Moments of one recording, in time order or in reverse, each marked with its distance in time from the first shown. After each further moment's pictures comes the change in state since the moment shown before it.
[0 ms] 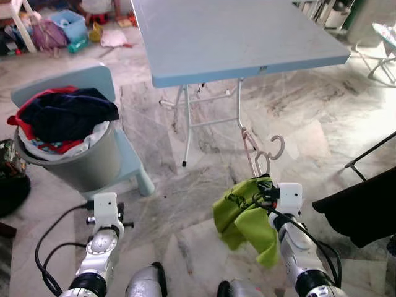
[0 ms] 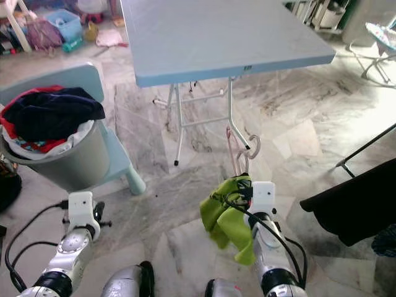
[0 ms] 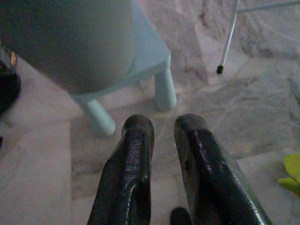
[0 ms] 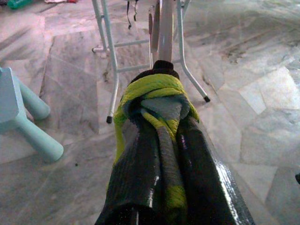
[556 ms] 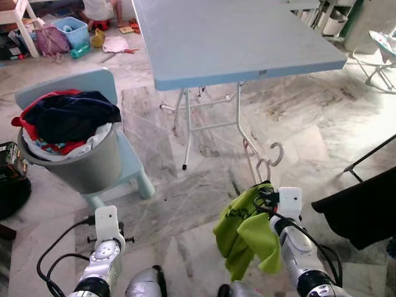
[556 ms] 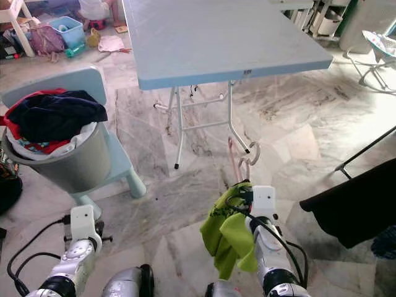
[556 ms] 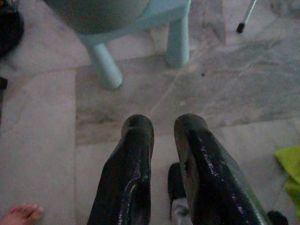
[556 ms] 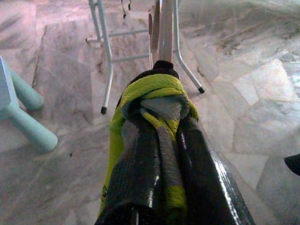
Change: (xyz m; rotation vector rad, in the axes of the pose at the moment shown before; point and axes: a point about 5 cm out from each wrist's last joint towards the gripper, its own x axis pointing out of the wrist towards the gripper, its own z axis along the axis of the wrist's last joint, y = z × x) left arm -0.007 -0.003 -0.031 -0.071 0.213 0.057; right arm 0.000 -0.005 -0.007 -0.007 0.052 -0.028
